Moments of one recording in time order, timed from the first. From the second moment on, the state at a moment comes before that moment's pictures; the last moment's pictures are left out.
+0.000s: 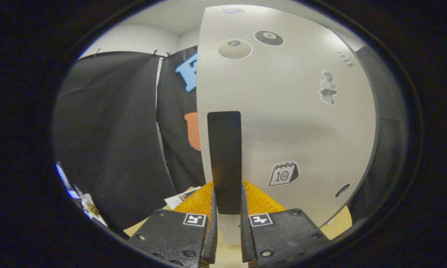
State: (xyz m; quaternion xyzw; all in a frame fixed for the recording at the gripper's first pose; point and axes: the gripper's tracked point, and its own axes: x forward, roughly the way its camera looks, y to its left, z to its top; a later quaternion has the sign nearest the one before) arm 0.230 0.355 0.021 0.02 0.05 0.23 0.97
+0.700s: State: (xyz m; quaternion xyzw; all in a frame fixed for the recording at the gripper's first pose) arm 0.107 0.240 0.006 0.03 0.06 0.21 0.98
